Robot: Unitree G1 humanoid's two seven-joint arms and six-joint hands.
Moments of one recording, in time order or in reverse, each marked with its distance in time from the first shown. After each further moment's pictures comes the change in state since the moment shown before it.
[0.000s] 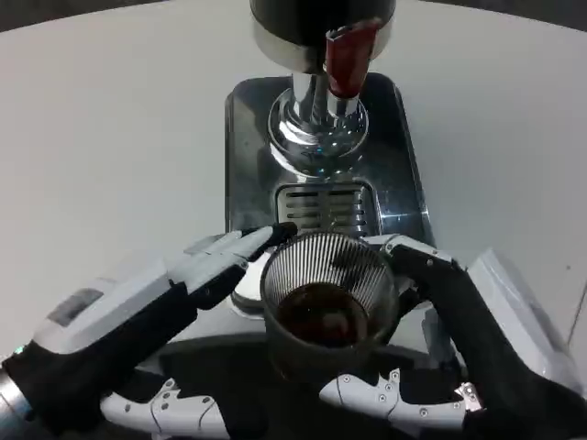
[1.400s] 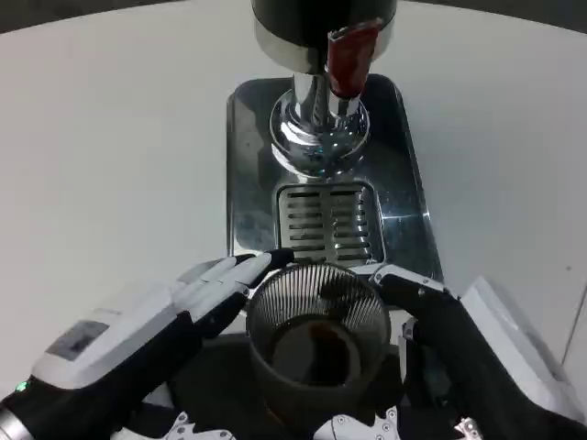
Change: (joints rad) left arm 0.137 -0.027 0.010 -0.157 0.099 0.105 0.063; right arm 0.103 -0.011 0.019 -0.072 -0.004 -0.027 0.056
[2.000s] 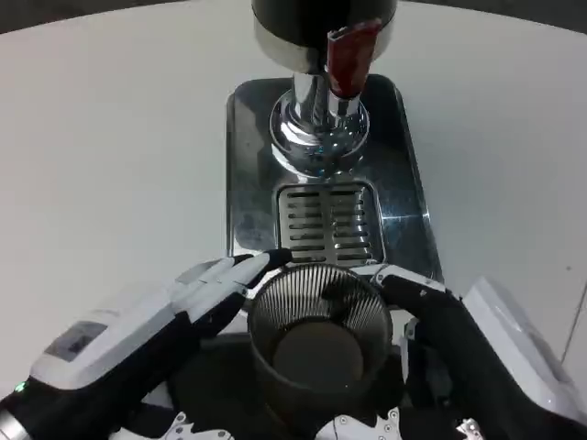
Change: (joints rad) left arm 0.003 0.000 0.003 0.000 -0.002 0.000 0.000; right arm 0.005 0.000 -0.006 -0.001 0.000 -0.008 0.000
